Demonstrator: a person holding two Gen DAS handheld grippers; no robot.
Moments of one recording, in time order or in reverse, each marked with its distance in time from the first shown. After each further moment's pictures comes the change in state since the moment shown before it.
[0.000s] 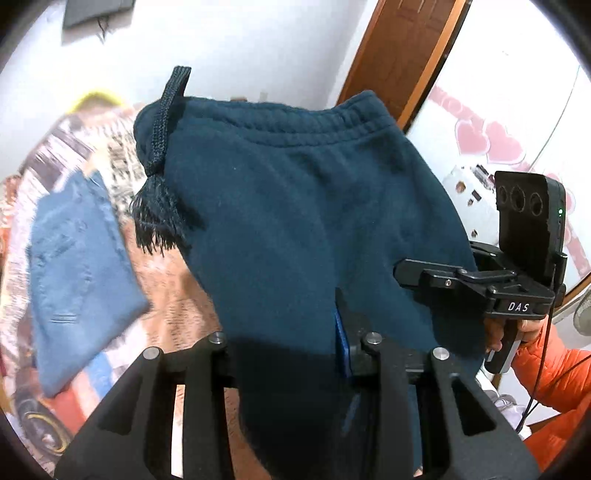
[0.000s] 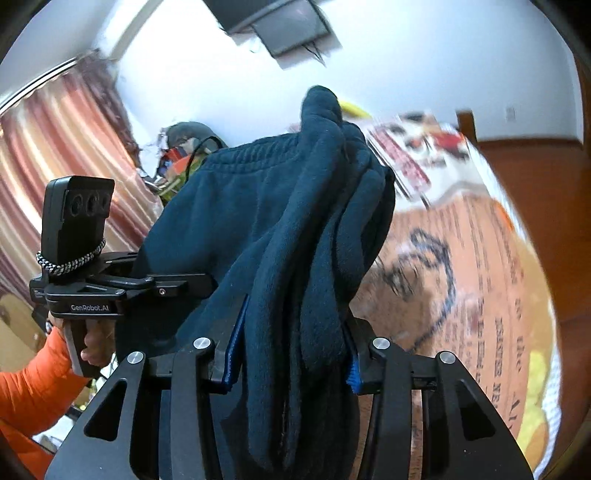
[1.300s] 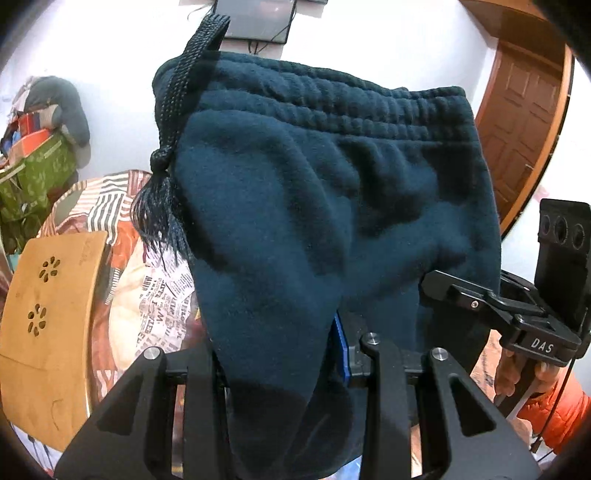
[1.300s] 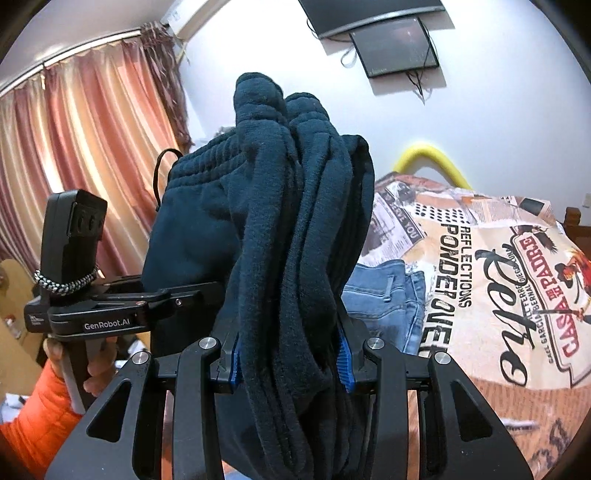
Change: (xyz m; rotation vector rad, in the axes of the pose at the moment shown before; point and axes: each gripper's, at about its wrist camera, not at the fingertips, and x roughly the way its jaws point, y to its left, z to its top) left arm -0.072 0.248 0.015 -0.251 -0.208 0.317; right arm 0.195 0.138 0.129 -0.221 -0.073 0.131
